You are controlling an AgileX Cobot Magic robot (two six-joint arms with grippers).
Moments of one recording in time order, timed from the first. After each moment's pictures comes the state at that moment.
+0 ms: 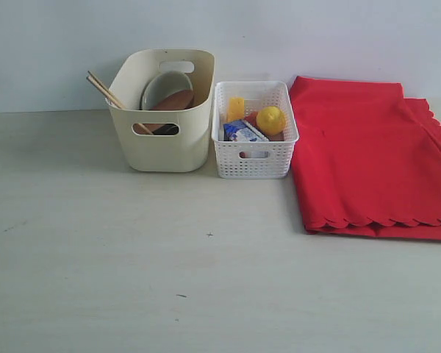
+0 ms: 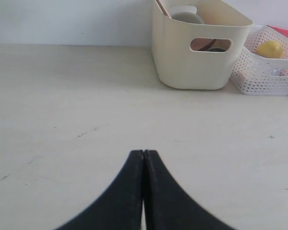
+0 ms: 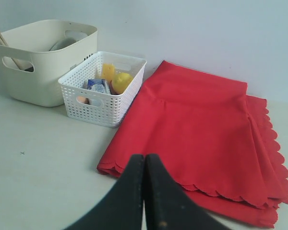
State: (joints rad) left arm -0.18 0.01 0.00 -0.05 0.37 -0.04; right arm -0.01 0.12 -0.23 0.49 0.53 -0.56
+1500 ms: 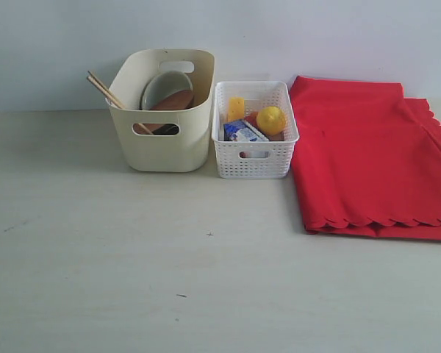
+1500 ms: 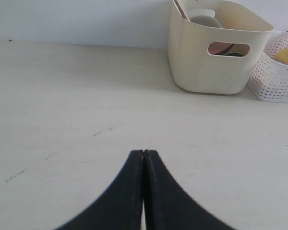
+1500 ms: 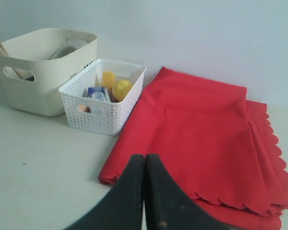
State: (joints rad) left arm -0.12 0.01 0.00 -0.05 0.37 -0.05; right arm -0.01 0.12 -0.23 0.52 0.50 -0.56
